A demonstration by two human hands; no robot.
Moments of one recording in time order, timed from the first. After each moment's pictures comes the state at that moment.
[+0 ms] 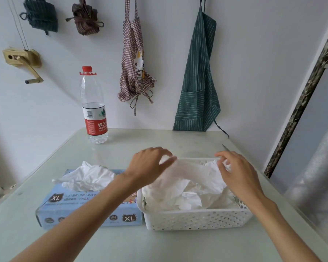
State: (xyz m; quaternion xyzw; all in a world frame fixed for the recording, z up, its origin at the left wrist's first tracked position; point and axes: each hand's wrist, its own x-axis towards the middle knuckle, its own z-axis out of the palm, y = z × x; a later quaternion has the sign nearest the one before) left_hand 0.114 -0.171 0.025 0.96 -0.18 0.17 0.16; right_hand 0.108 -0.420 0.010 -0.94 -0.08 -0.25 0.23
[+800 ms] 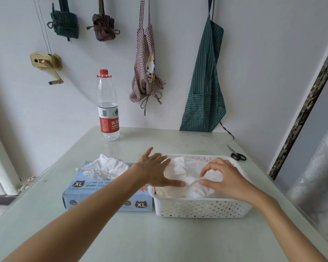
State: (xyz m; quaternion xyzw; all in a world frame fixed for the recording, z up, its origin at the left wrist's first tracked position) left_hand 0.094 -0.162 0.019 0.98 -0.16 -0.07 -0.10; right_hand 0.076 -0.400 0.020 -0.94 -0.20 -0.03 0.27
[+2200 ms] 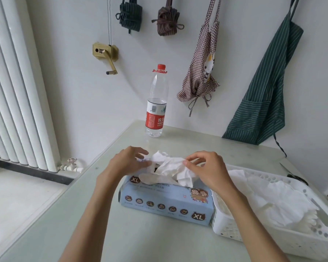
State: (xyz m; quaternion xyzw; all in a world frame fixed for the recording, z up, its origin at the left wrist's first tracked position) left_hand 0.063 0.046 -0.006 0.93 0.10 0.05 0.34; right_hand 0.101 -0.193 0.014 -0.89 -0.22 -0.10 0.38
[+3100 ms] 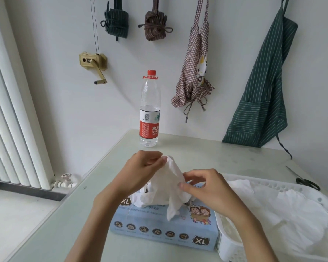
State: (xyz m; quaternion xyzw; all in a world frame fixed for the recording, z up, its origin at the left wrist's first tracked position) left_hand 0.067 0.000 0.021 0.87 -0.11 0.15 0.46; right_hand 0.102 -0.202 0.011 -0.87 -0.25 0.03 0.42
